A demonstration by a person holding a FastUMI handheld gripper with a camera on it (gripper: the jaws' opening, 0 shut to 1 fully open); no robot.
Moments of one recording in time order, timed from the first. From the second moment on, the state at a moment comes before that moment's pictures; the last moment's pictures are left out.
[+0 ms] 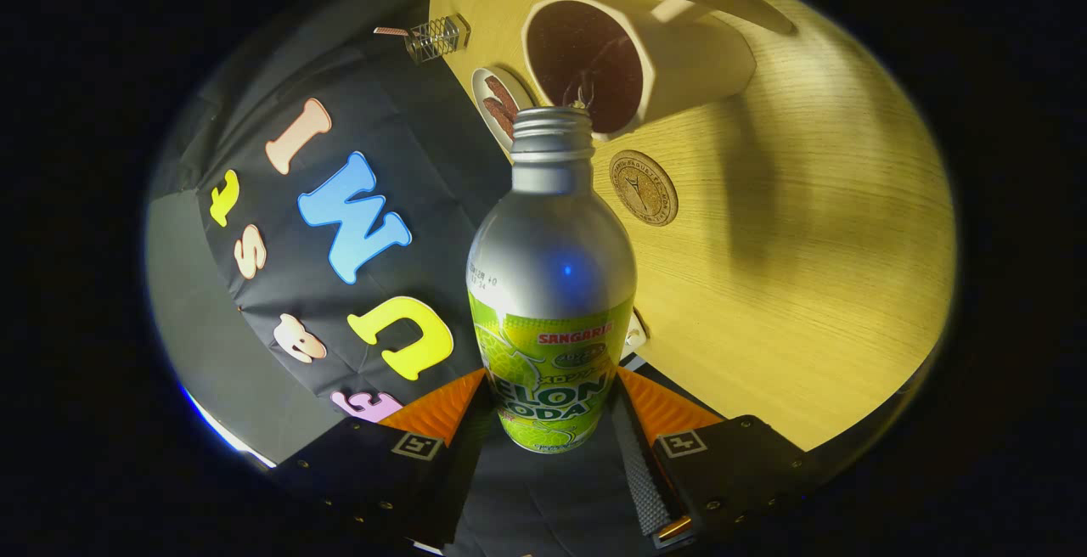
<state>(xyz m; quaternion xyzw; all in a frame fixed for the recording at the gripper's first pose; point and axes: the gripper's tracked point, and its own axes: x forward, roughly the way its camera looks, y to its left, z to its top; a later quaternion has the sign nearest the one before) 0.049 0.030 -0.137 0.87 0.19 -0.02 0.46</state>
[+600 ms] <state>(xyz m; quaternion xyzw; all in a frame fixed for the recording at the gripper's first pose) 0.054 0.027 -0.117 0.89 0.19 -0.02 0.42</state>
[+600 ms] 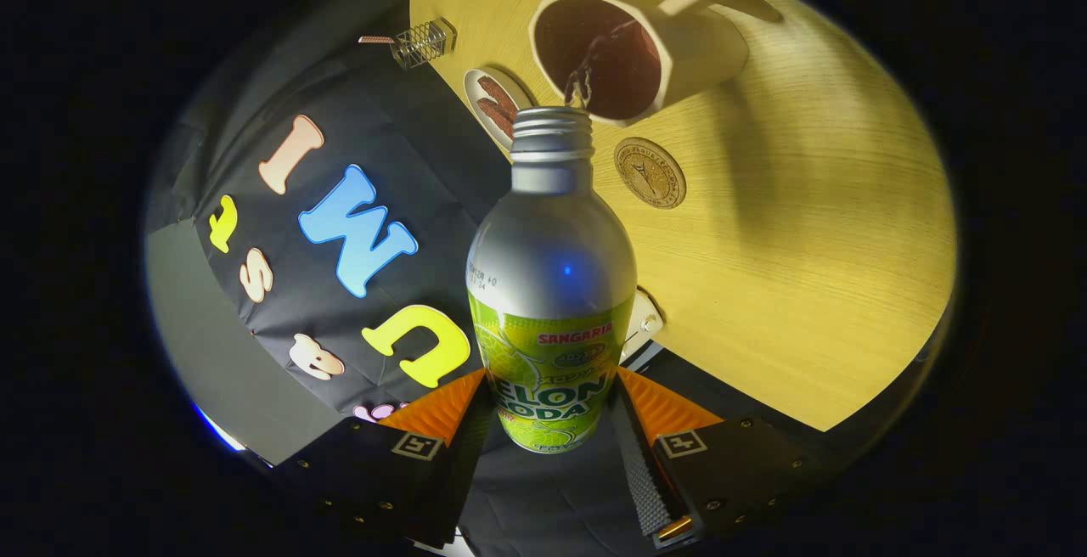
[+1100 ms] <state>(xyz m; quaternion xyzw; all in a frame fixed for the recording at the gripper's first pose) 0.058 0.027 -0.107 0.89 0.19 -0.02 0.41</state>
